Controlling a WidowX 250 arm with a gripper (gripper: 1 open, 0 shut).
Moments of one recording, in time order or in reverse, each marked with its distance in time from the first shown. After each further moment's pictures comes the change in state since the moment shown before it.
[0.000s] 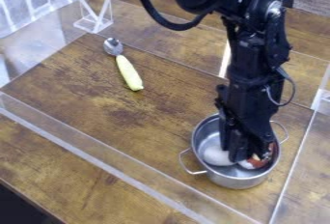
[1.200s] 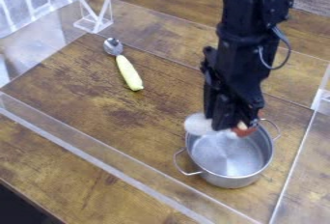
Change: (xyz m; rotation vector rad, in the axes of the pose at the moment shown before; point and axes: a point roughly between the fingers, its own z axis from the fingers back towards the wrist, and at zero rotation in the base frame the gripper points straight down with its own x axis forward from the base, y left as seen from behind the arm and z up) arm -0.025 0.006 0.060 0.101 0.035 0.080
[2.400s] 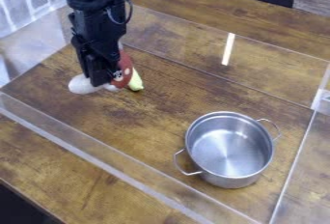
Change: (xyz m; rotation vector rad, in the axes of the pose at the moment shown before) arm -0.097 0.118 -0.012 0.108 -0.057 0.224
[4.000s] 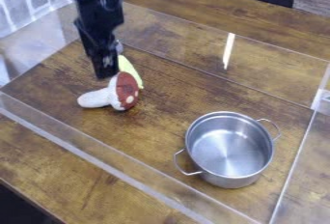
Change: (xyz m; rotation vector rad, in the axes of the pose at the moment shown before) arm 0.020 0.028 0.010 -0.013 -0.068 -0.203
